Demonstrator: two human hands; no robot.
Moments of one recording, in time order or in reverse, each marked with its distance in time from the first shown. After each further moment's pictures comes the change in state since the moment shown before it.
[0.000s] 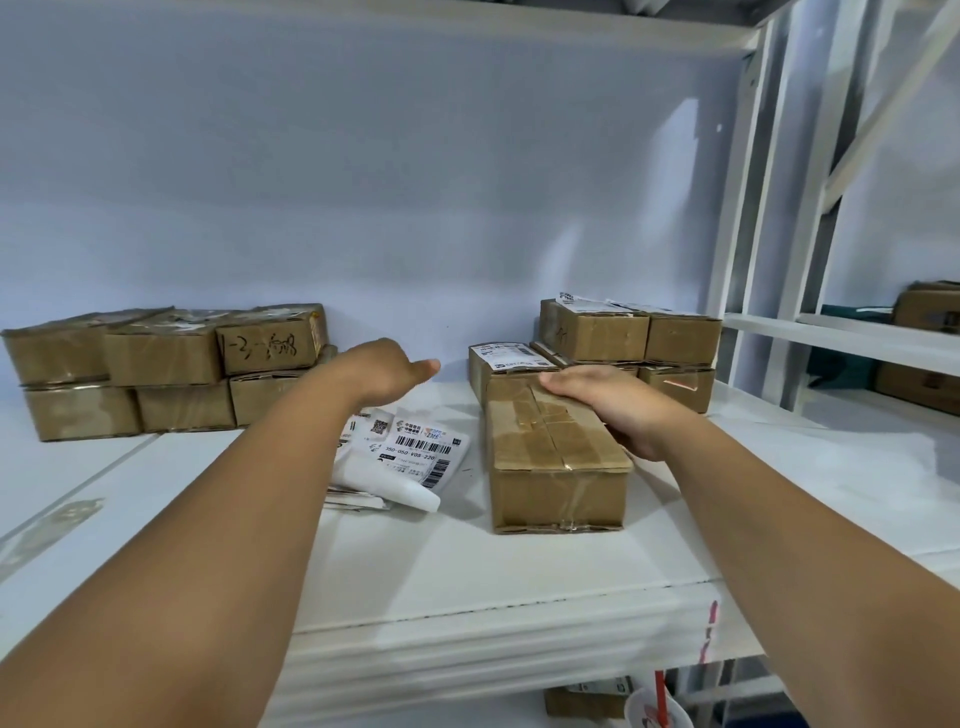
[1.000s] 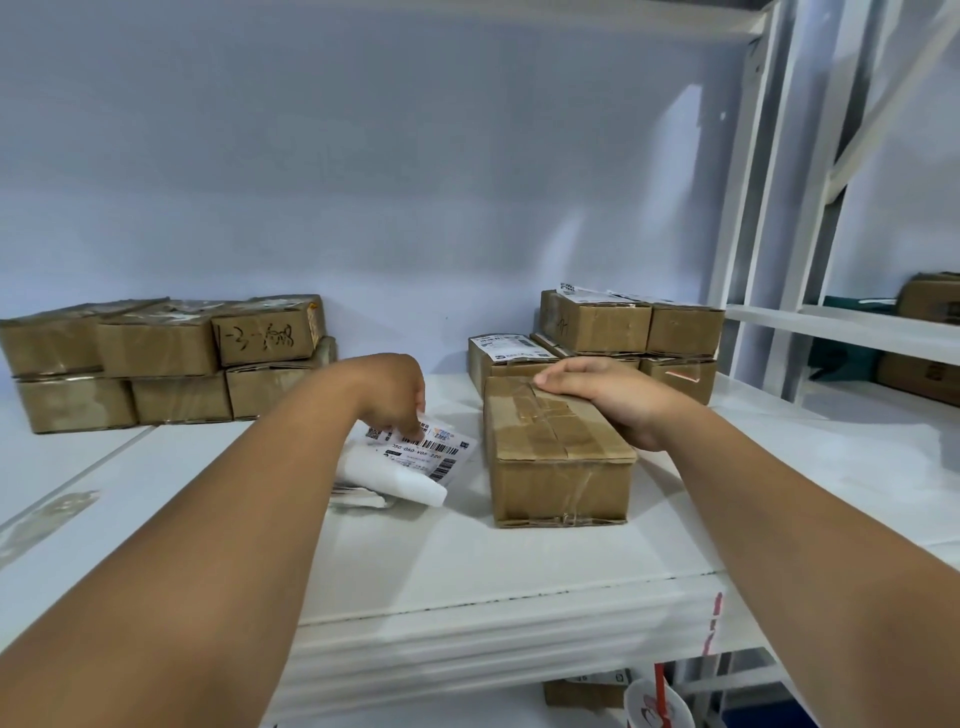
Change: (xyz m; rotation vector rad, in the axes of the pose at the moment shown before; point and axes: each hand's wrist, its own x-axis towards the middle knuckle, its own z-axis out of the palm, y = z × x) left_hand -0.006 -0.001 0.009 0.265 -0.193 0.160; right_hand 0.003 0.000 0.002 0.053 -0.045 -0.001
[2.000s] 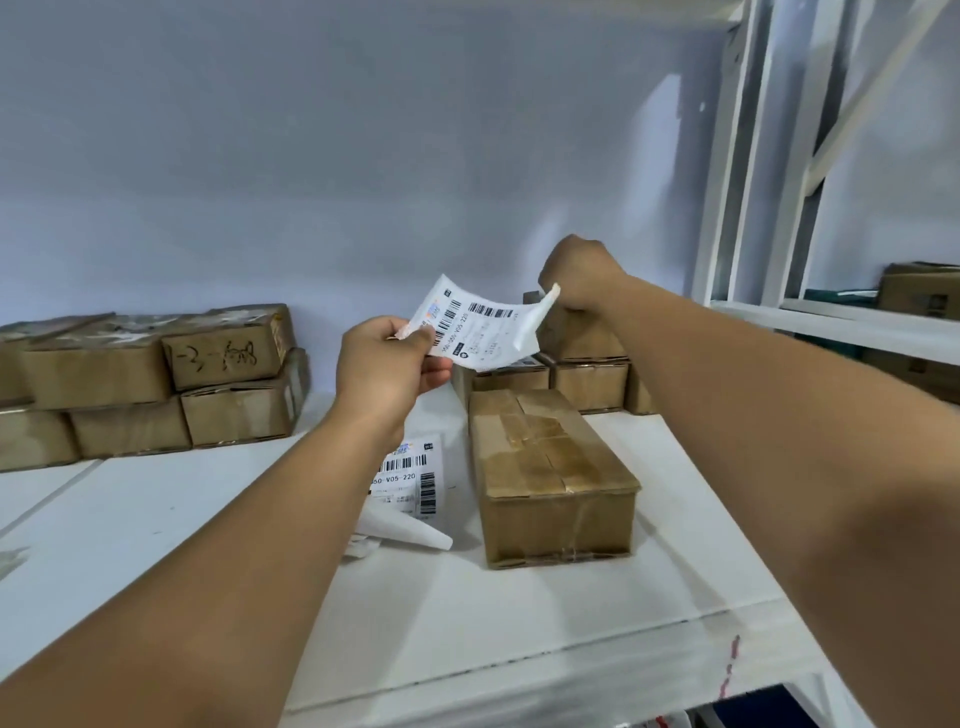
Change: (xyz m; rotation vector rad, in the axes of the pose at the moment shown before) left_hand 0.024 0.033 0.012 -1.536 0.651 0.035; right_hand 0.106 -0.078 -0.041 -1.090 0.412 -0.142
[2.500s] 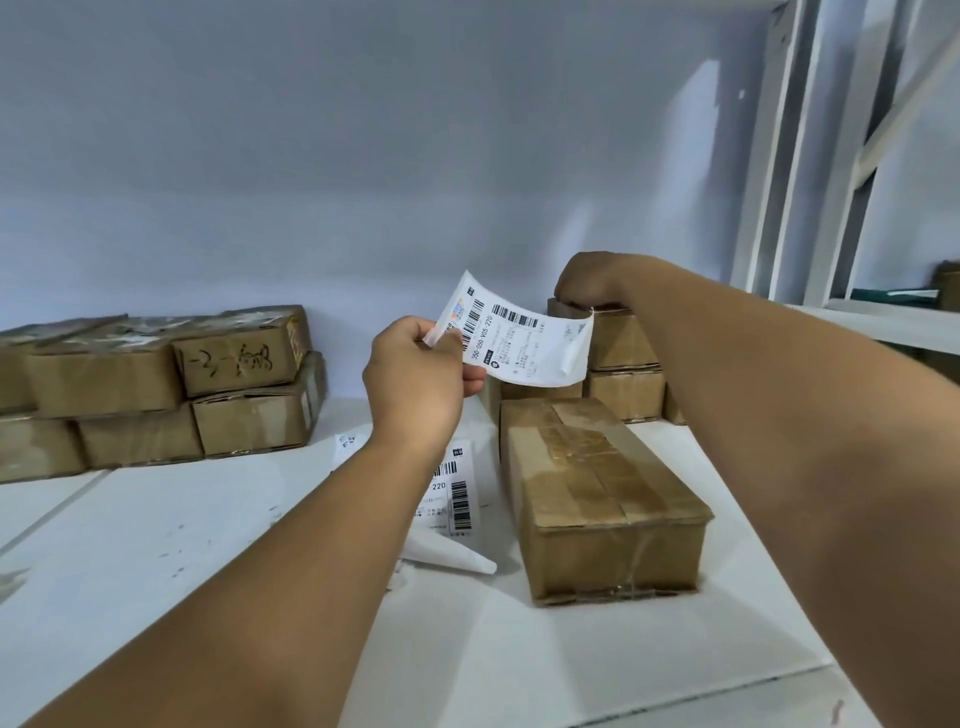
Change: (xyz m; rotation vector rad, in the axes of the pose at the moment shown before) left_hand 0.003 -0.012 0.005 0.177 0.133 0.115; right_hand 0.036 0.003 0.014 -0.099 -0.277 0.037
